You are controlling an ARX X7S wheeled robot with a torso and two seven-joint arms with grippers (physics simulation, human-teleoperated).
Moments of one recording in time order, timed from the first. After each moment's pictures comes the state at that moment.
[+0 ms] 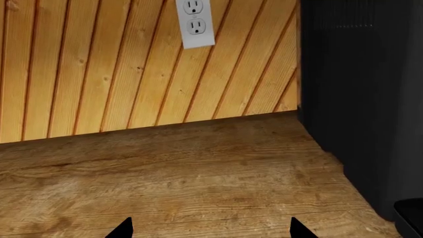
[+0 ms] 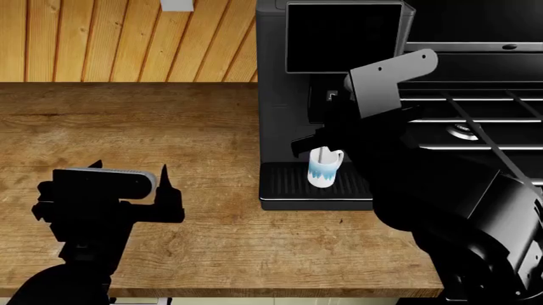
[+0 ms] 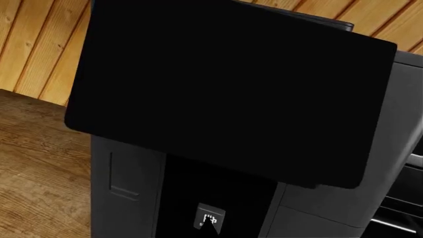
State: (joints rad) left arm -0.30 -0.26 -0.05 0.75 -0.19 -1.06 -0.09; right arm 0.99 0.43 -0.48 -0.31 0.90 1.00 0.56
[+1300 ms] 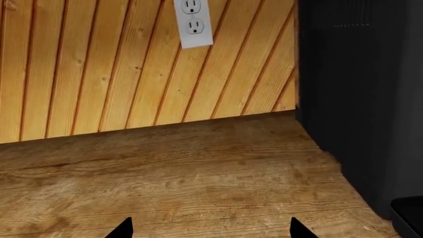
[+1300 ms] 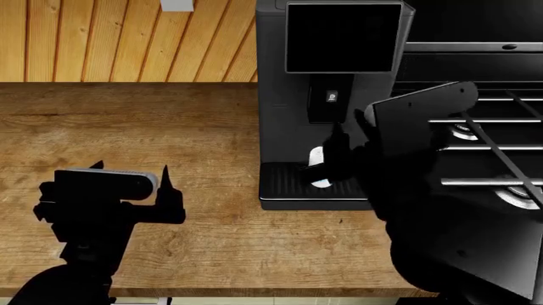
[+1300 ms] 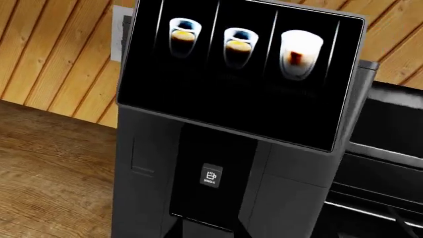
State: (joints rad) left arm -0.29 -0.28 -0.04 0.75 -0.22 -1.04 -0.12; right arm 0.83 0.51 -0.38 -0.61 1.04 1.04 0.74
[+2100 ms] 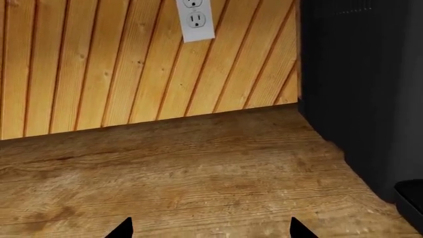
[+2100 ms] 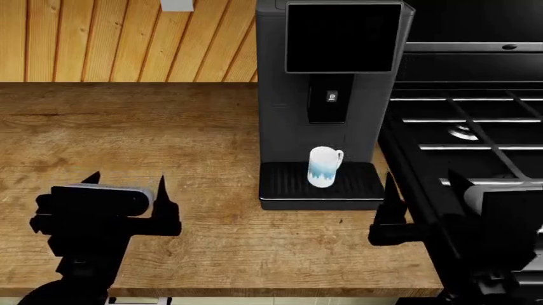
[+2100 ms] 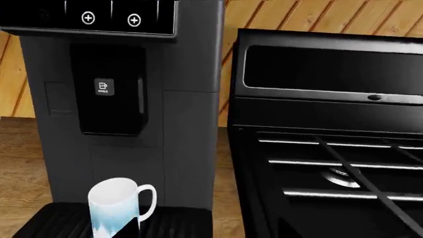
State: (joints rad) left arm -0.20 -0.30 -0.06 0.73 -0.22 -0.94 -0.11; right arm 0.19 0.74 -0.05 -0.83 0.98 0.71 0.69
